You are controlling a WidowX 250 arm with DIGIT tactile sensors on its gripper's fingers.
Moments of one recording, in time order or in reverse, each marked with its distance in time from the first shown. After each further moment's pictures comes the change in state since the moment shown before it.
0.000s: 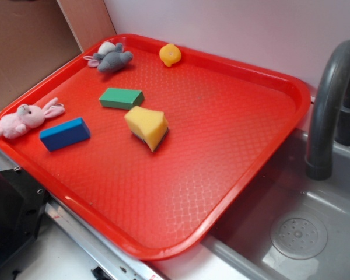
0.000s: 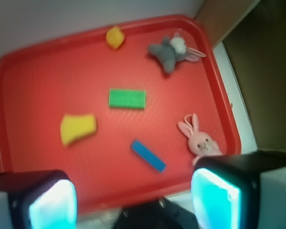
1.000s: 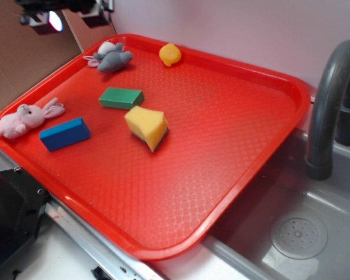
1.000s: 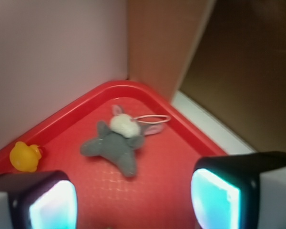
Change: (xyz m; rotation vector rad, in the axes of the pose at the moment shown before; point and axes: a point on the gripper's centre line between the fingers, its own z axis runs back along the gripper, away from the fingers) arm 0.080 0.035 -0.118 0.142 -0.320 0.341
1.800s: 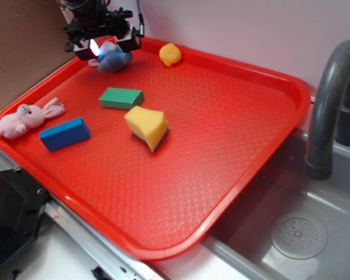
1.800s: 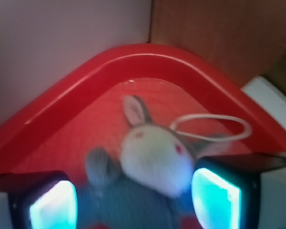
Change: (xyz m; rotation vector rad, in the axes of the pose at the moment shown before) arm 0.022 -0.008 -0.092 -0.084 0.163 0.047
